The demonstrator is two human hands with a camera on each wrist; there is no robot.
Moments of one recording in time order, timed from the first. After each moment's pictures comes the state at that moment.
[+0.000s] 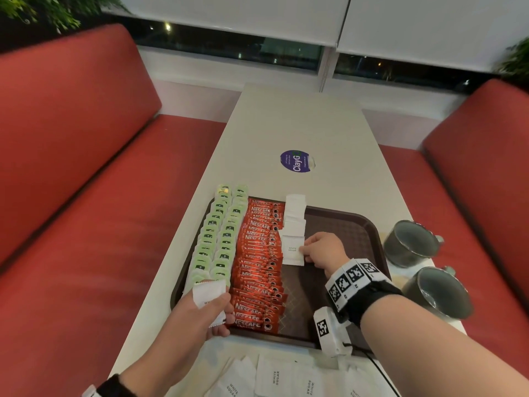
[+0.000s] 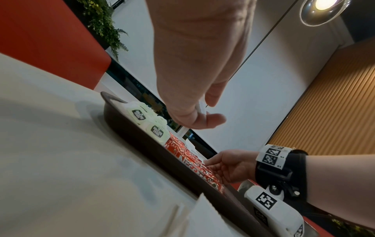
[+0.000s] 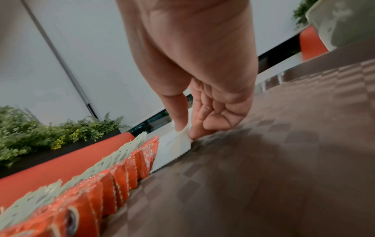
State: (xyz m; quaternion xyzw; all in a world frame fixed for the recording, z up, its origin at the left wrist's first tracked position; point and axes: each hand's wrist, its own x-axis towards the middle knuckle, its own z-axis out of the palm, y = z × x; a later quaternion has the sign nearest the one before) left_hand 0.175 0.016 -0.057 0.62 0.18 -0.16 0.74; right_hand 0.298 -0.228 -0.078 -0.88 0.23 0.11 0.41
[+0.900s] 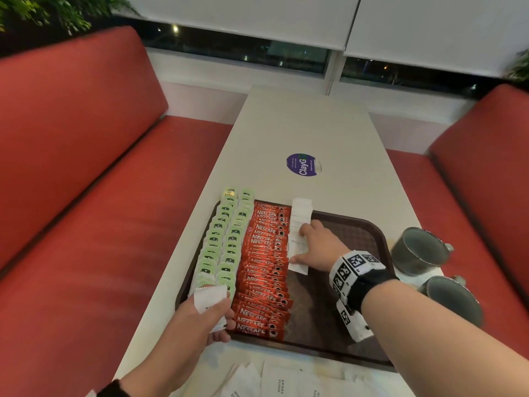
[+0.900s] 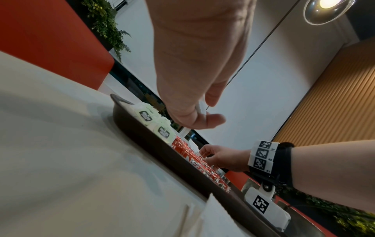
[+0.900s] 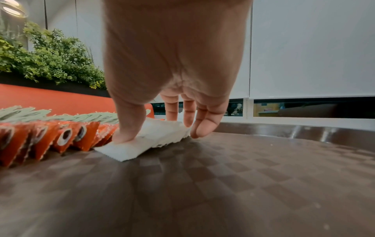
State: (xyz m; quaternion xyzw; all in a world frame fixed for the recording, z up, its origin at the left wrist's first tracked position) left_hand 0.178 0.024 -0.065 0.61 0.20 -0.17 0.75; right_hand 0.316 -0.226 -0.067 -0.98 -0.04 0.16 0.12
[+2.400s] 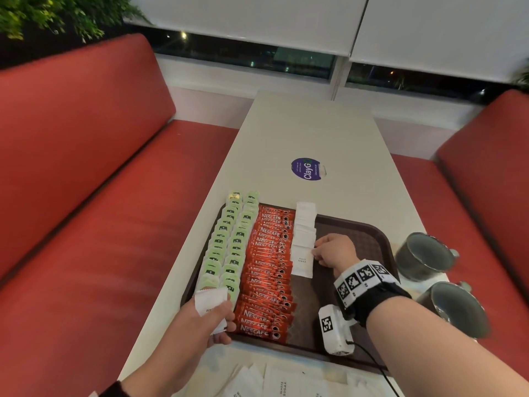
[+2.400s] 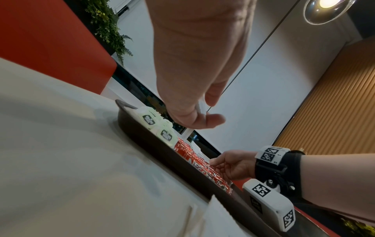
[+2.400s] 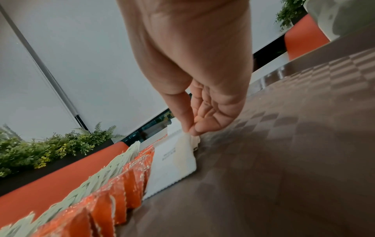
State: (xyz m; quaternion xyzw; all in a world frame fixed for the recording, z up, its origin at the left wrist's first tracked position) left_hand 0.173 0.026 -0.056 0.61 0.19 -0.16 0.75; right_hand 0.317 -0.232 -0.078 -0.85 0.27 0.10 0.44
